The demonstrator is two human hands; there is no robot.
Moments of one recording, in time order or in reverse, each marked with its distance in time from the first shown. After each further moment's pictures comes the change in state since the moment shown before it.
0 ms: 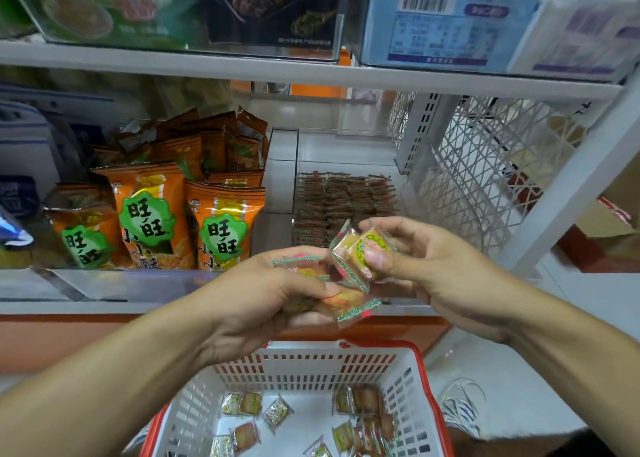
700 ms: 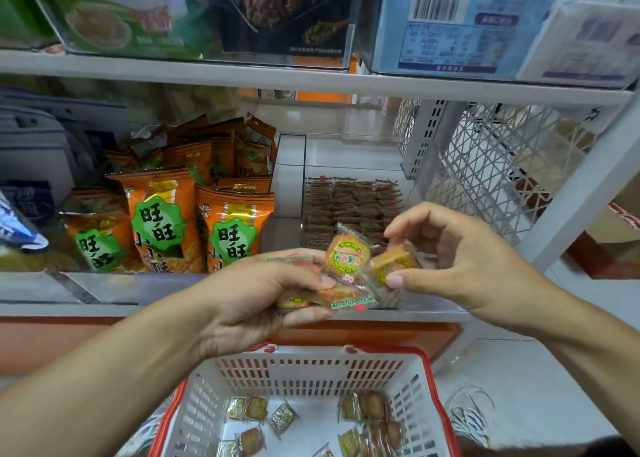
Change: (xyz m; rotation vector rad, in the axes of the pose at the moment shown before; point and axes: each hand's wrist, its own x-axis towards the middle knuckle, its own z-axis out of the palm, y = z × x) left_hand 0.004 0.006 -0.013 -0.070 0.009 -0.048; right_hand -0.004 -0.012 -0.015 -0.359 -0.041 -0.348
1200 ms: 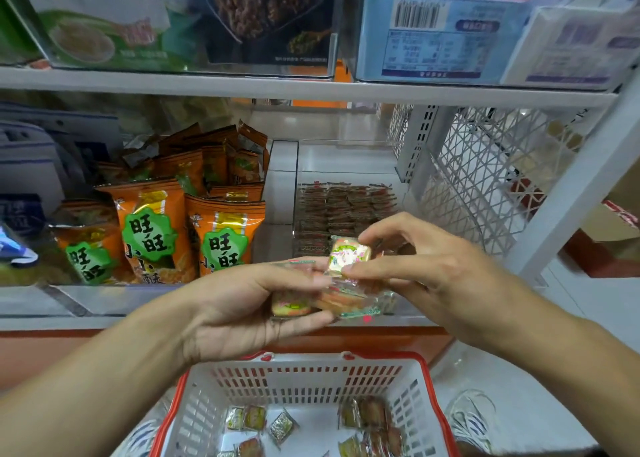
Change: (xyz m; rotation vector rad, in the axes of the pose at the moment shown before) left_hand 0.000 0.010 -0.002 -0.143 -0.185 -0.147; right_hand -0.003 -0.005 0.004 -0.944 -0.027 -0.439
